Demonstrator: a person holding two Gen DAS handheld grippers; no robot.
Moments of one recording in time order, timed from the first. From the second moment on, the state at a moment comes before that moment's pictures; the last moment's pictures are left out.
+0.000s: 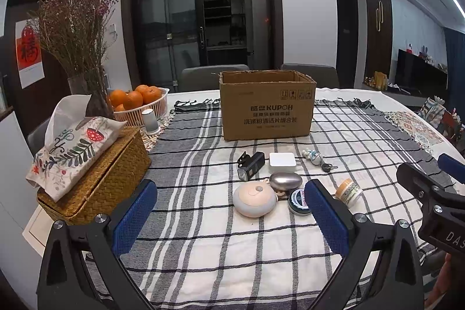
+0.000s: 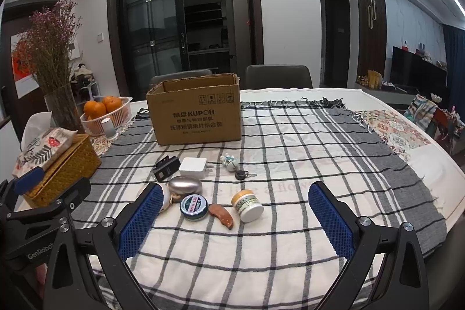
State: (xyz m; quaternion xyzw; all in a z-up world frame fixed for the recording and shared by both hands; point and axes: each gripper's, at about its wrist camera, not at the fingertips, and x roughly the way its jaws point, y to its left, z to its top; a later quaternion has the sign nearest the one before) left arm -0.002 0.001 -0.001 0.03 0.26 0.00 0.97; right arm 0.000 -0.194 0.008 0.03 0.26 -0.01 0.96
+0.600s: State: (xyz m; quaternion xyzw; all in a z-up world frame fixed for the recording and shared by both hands) left arm -0.004 0.002 0.003 0.03 0.25 0.01 0.97; right arm 0.001 -0.197 0.008 0.03 0.26 -0.01 0.96
